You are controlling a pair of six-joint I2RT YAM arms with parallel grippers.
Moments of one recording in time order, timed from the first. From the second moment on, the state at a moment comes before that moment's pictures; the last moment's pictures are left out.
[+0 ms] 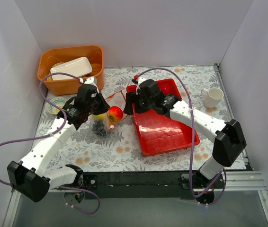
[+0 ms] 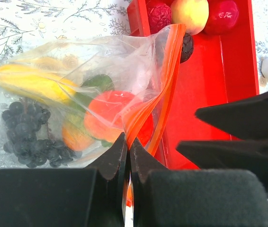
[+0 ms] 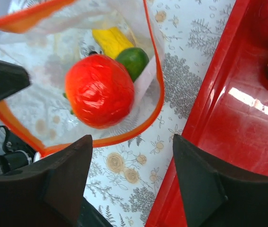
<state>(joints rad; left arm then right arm) -0.47 1.15 1.11 -0.59 -0.08 -0.64 0.82 1.59 1.36 -0.38 -0.13 0.45</state>
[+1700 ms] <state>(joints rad) -0.30 1.20 1.50 -0.97 -0.41 -0.52 0.87 1.97 1.89 -0.56 -0.39 0.39</state>
